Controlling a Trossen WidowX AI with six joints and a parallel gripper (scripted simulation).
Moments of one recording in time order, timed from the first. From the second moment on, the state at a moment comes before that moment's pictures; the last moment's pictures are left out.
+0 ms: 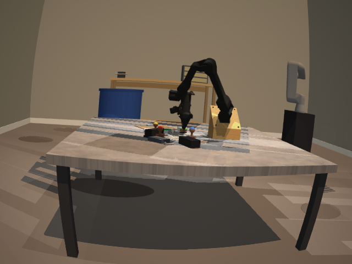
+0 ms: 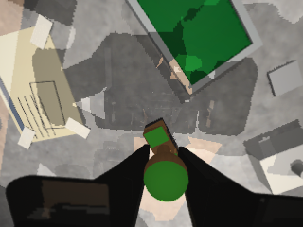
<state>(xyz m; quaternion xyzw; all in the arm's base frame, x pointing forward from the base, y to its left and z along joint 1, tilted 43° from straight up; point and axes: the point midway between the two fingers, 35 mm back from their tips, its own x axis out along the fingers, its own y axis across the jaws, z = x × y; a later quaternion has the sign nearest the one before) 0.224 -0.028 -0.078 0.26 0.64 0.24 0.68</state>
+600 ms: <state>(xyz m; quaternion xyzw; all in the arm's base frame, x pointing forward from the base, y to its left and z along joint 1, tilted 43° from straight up) 0.225 -0.034 -0.072 0.26 0.64 0.24 0.68</state>
